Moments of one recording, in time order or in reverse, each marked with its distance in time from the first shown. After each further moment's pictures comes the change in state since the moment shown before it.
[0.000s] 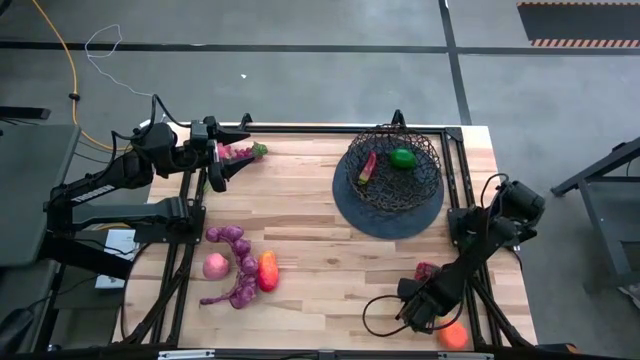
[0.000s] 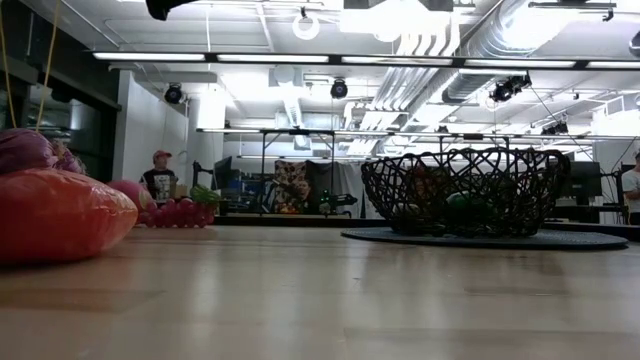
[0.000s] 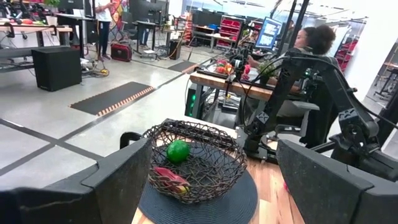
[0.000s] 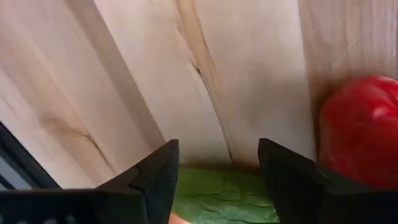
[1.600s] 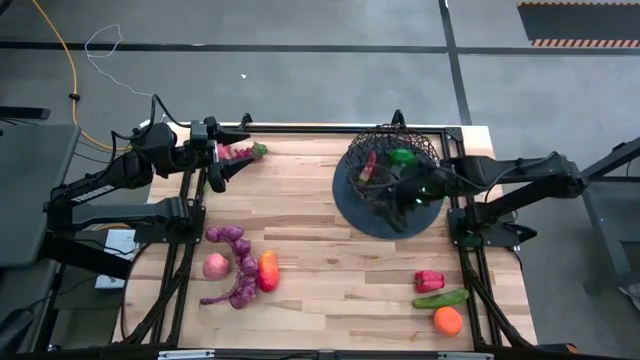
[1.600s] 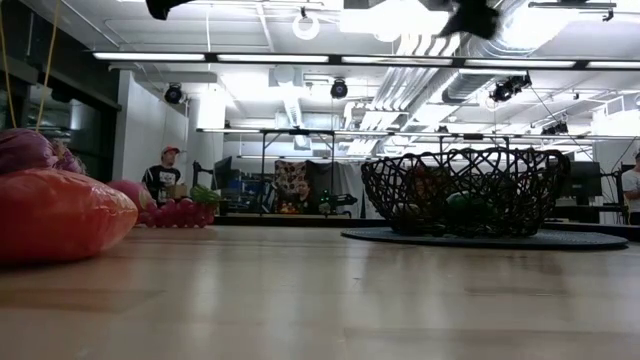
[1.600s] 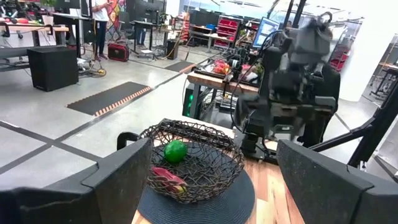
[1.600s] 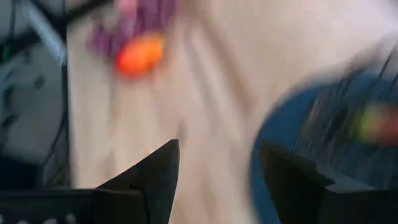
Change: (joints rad) left arm 0.000 -0.002 0.000 0.000 0.016 -0.002; right arm -0.719 -0.553 0.200 -0.065 0.182 -0.647
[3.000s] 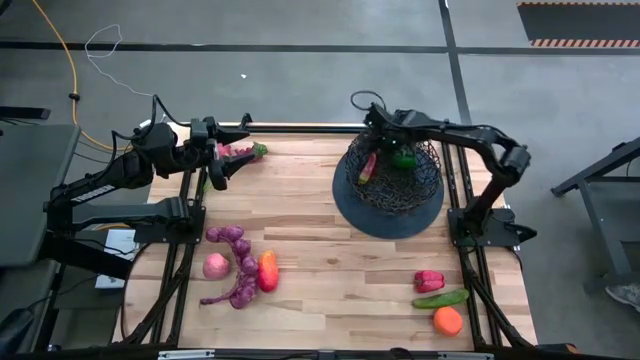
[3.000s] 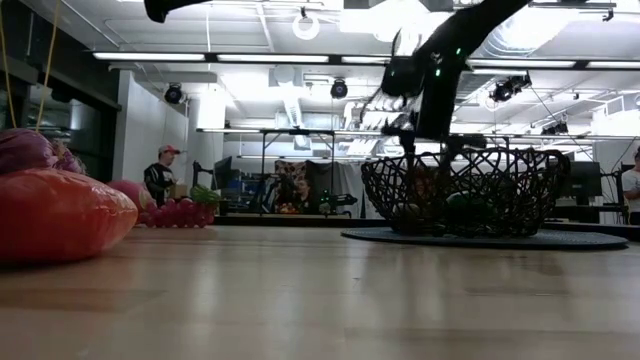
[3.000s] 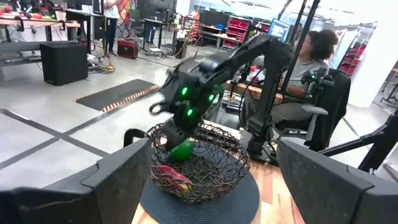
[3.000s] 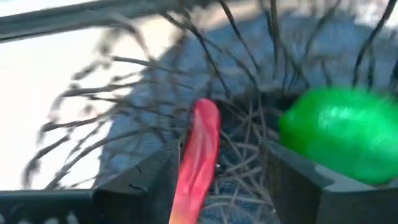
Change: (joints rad) left arm 0.000 0.002 0.000 -0.007 -0.041 -0.024; right arm -0.736 0.491 0.044 0.063 0.140 0.475
